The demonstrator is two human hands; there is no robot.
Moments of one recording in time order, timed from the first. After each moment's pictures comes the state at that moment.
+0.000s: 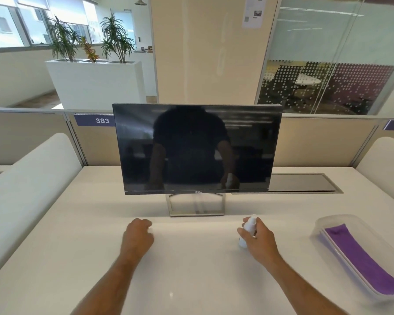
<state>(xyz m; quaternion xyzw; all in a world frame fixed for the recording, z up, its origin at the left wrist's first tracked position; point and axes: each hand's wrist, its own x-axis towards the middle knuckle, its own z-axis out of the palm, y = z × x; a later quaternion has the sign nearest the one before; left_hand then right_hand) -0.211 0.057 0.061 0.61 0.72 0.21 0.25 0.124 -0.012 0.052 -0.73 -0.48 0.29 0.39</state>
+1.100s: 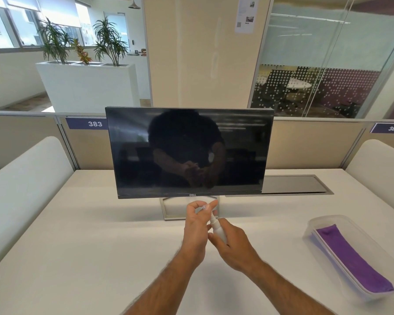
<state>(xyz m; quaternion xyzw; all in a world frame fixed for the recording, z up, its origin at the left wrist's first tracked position) -0.048 0.010 0.129 0.39 0.47 0.48 0.63 0.064 -0.028 0.105 -0.63 -0.66 0.25 0.32</state>
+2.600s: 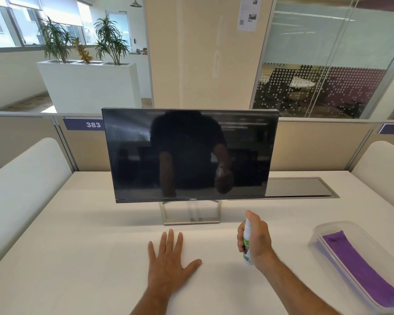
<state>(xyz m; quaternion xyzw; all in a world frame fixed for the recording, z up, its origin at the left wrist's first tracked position) -0.127 0.031 -0.017 0.77 0.63 0.05 0.08 0.105 0.015 0.081 -0.68 -0.34 0.40 0.52</state>
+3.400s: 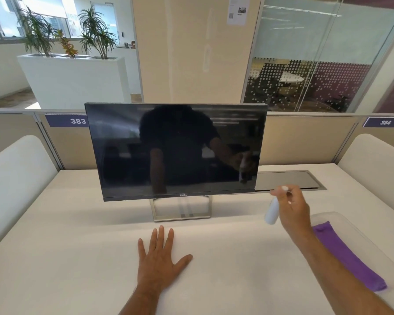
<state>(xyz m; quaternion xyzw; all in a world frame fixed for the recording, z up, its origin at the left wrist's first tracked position) -0.128 0.035 -0.023 0.77 0.63 0.05 0.06 0.210 0.002 0.134 -0.71 -0.42 0.12 0.55</state>
